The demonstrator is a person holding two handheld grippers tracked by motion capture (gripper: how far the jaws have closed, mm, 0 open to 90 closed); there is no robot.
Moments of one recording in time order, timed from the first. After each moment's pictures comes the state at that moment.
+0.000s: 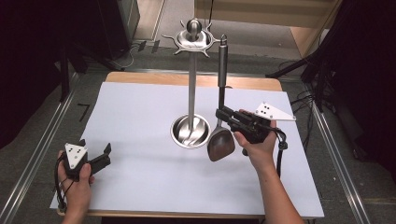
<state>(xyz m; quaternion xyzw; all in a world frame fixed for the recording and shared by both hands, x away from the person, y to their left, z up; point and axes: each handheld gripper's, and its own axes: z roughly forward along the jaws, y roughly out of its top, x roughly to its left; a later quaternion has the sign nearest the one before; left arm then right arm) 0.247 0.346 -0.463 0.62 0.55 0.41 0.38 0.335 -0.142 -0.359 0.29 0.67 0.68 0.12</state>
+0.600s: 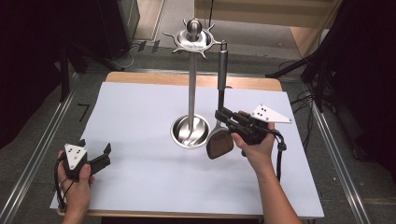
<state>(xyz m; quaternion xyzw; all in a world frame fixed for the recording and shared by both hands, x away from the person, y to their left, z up) 0.246 0.346 -0.463 0.62 0.55 0.41 0.38 0.335 -0.138 -0.367 0.30 0.67 0.66 0.14</state>
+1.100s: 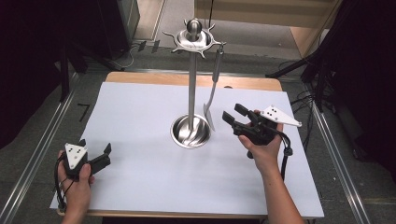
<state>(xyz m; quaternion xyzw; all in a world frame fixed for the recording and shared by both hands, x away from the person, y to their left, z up) 0.247 0.346 -0.462 0.62 0.55 0.41 0.38 0.331 -0.158 -0.369 0.37 0.64 0.65 0.17</state>
